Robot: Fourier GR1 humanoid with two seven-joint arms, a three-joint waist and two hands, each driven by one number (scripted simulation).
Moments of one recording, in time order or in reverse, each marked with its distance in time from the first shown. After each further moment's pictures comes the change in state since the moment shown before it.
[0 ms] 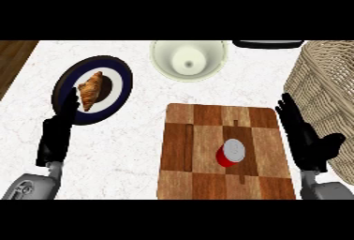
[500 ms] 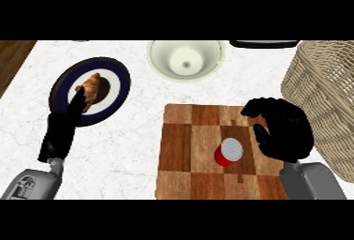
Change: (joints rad) left arm -0.030 0.005 -0.006 0.035 0.036 -0.090 0.032; right arm -0.139 0.117 -0.003 -0.062 -0.189 0.413 -0.399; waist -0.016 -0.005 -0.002
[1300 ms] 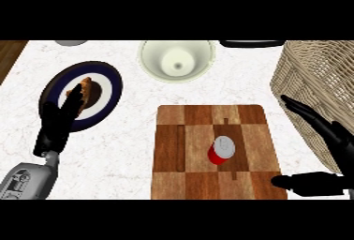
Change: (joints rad) left arm -0.038 0.012 0.038 0.034 0.028 -0.041 0.052; right arm 0.200 -0.349 -0.003 -0.344 0.556 -0.190 0.175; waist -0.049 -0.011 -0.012
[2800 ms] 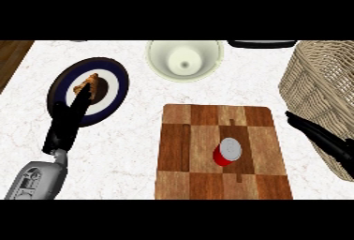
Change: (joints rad) left arm -0.011 -0.109 0.078 0.006 -0.117 -0.096 0.004; right arm 0.095 0.023 -0.143 -0.209 0.094 0.426 0.310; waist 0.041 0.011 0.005
